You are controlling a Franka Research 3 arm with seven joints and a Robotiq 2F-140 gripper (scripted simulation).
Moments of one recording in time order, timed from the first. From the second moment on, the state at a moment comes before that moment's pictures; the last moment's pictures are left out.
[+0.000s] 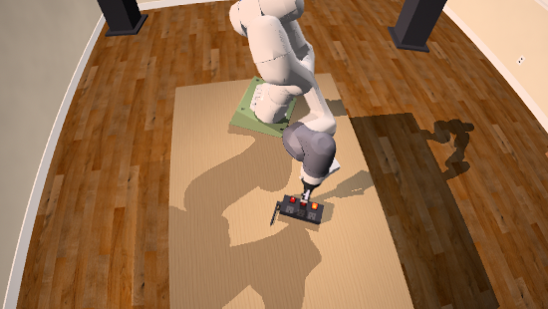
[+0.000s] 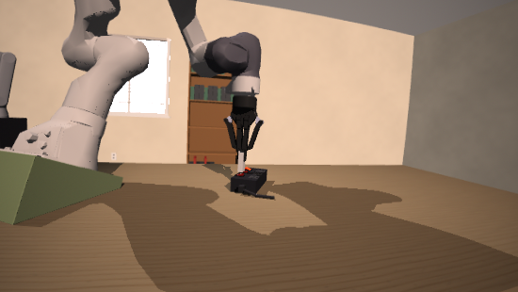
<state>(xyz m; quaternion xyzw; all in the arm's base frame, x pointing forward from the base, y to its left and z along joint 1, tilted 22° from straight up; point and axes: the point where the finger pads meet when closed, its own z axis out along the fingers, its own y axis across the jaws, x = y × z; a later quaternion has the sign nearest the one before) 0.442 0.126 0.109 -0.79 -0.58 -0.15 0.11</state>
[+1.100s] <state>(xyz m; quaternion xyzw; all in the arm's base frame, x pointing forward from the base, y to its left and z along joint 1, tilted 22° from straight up) 0.441 0.112 0.145 -0.79 -0.58 -0.16 0.11</state>
